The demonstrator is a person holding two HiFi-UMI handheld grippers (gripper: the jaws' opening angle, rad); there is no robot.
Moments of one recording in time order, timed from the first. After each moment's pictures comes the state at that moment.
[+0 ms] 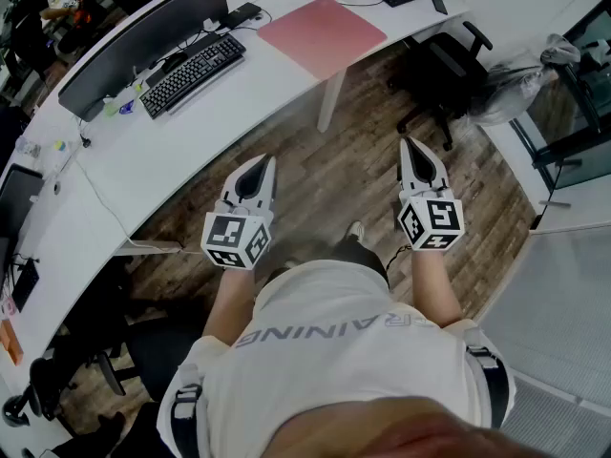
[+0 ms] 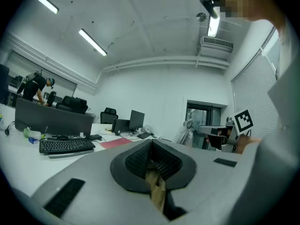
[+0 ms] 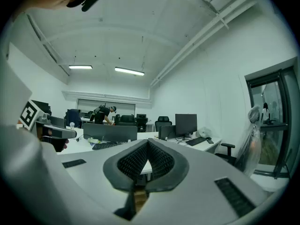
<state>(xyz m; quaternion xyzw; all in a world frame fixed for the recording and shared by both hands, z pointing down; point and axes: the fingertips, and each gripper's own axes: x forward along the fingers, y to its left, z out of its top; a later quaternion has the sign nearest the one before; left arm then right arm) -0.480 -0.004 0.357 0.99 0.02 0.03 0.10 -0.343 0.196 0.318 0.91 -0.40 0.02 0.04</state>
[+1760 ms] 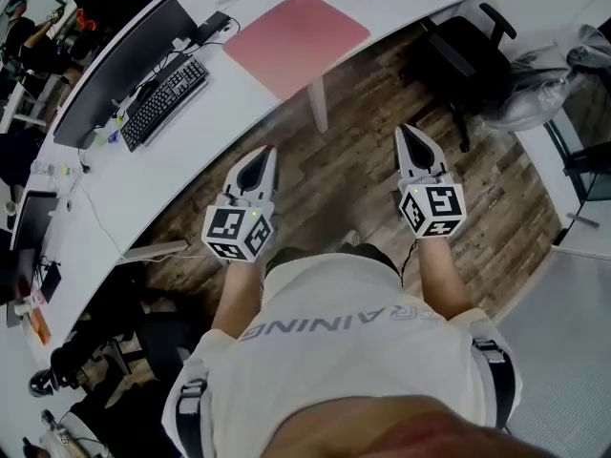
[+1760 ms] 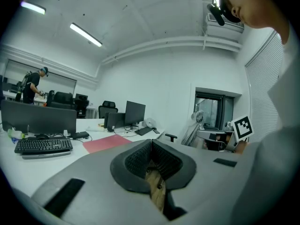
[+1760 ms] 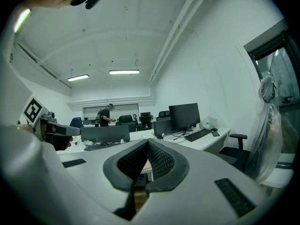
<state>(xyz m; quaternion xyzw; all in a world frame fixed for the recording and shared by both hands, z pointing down) -0.220 0.105 0.356 0.99 -0.02 0.09 0.09 -0.073 0.284 0.358 0.88 -0.47 0.06 -0.01</state>
